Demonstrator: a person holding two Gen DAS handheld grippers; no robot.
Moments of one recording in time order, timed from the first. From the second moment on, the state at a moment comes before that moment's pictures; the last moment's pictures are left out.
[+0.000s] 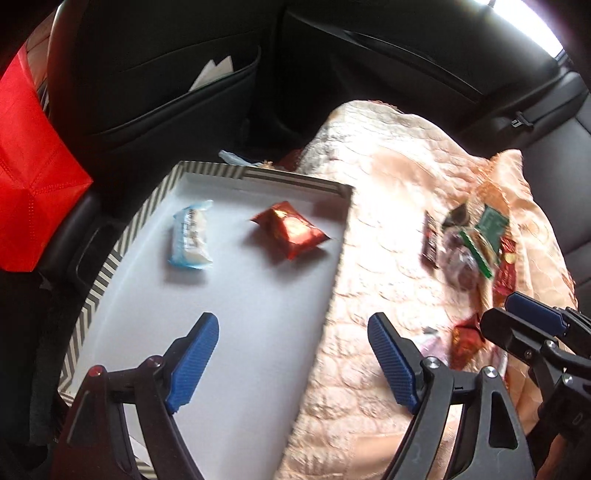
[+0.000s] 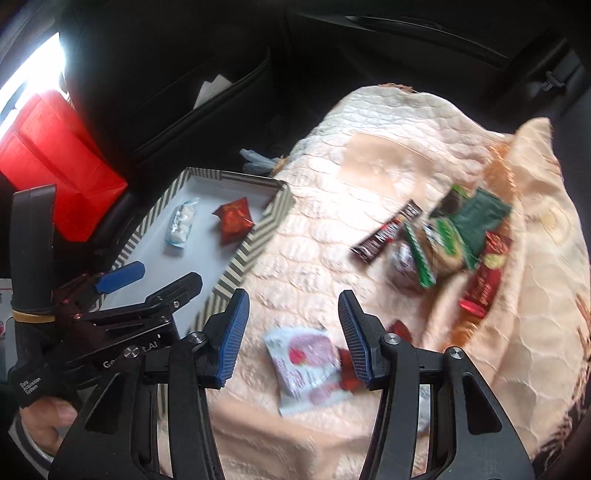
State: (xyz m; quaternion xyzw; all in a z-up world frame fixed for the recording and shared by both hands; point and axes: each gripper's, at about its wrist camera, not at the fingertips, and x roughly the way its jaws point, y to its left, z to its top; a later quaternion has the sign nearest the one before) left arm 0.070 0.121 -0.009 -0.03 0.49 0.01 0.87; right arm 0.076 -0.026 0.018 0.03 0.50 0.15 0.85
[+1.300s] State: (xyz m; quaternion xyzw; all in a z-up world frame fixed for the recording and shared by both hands) left arm 0.055 0.037 -0.041 -0.04 0.56 -0.03 0.82; right arm 0.039 -0.121 0.001 0.09 0.53 0.06 0.84
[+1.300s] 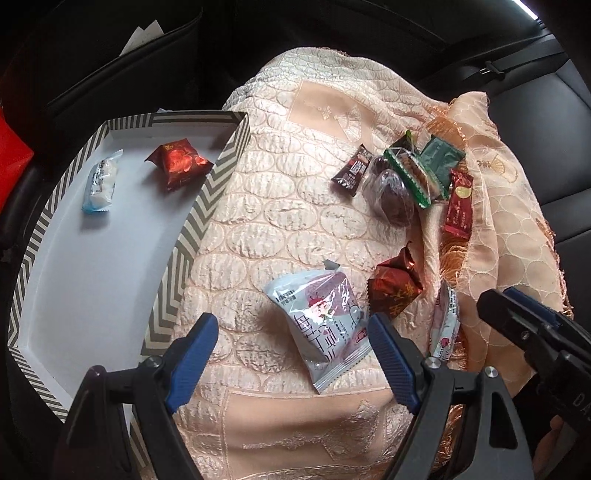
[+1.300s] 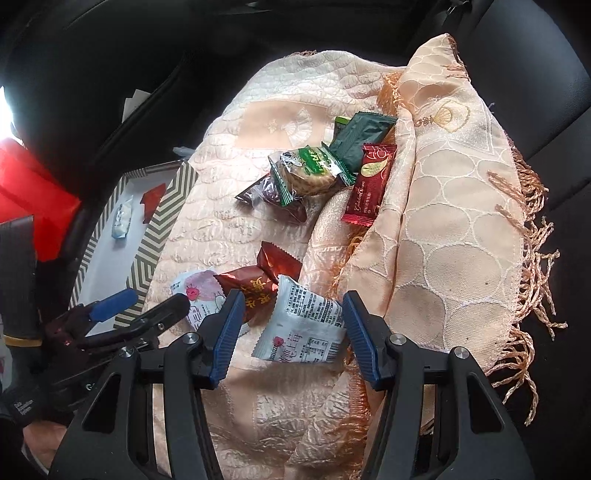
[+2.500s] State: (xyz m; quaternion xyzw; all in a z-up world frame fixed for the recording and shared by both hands) left arm 0.071 0.035 -0.069 -0.01 0.58 0.00 0.82; right arm 0.037 -0.116 -0.019 0.16 0.58 0.09 0.79
